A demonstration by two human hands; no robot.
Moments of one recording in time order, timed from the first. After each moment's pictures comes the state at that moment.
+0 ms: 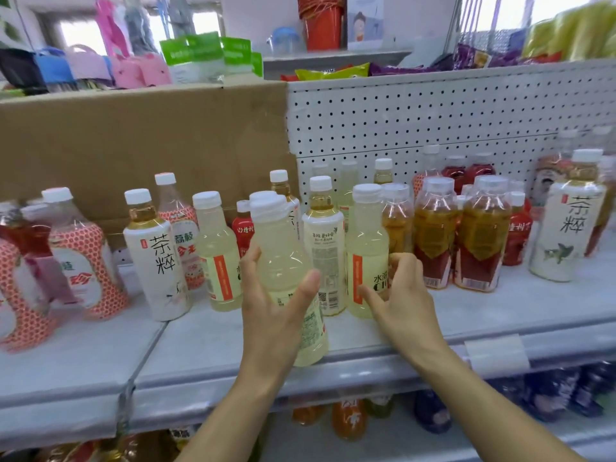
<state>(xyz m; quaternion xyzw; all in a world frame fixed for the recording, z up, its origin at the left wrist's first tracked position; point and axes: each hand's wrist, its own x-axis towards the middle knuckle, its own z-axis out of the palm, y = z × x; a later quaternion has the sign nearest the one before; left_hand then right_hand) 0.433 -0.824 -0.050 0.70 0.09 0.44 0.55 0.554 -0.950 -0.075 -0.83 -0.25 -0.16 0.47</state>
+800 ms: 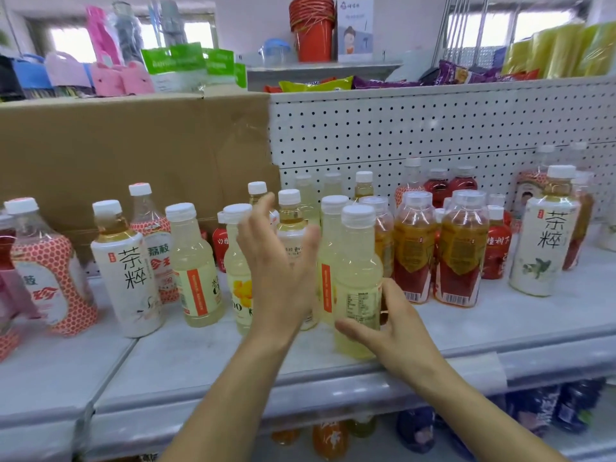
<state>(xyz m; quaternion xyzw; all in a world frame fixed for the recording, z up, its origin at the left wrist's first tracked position) 0.496 -0.839 -0.008 0.75 0.09 0.51 0.40 0.564 -0.982 -0.078 -0.78 -0.33 -0.02 0.53</state>
